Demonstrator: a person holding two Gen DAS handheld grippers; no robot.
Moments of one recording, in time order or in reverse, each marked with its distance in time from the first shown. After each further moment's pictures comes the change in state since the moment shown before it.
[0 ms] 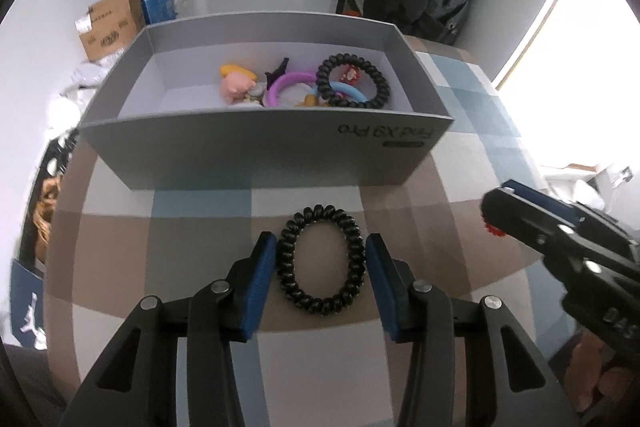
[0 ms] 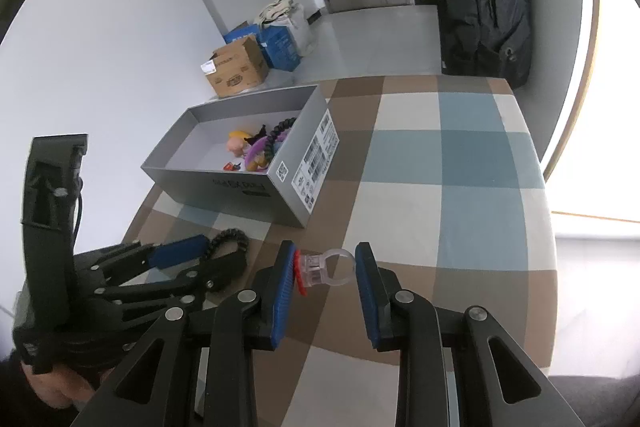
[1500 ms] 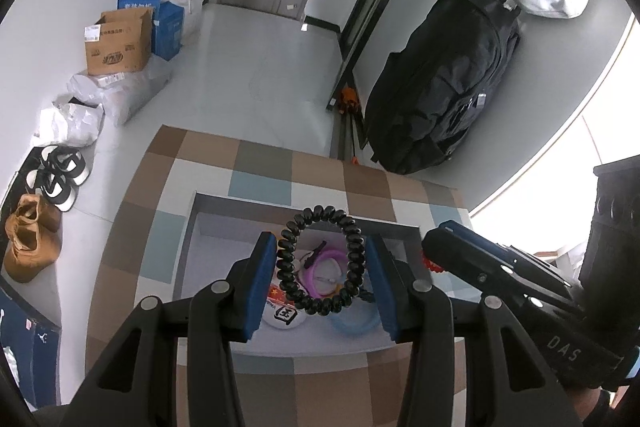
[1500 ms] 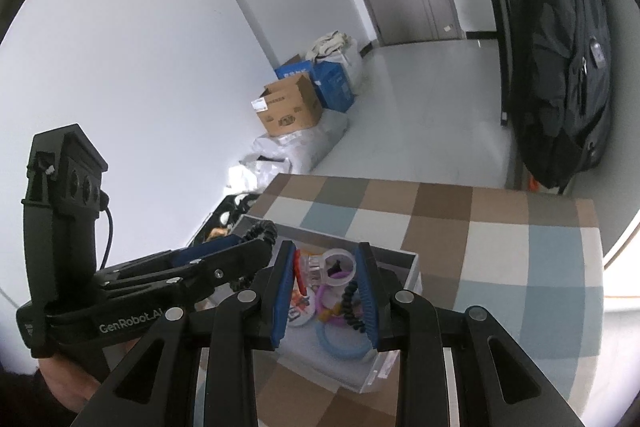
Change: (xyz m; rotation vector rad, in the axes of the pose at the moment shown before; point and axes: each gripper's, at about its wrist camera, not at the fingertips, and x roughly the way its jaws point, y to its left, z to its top) left arm -0.035 0.055 0.075 -0.149 -0.211 -0.145; right arm 0.030 0.036 0.105 -0.062 -0.103 0.184
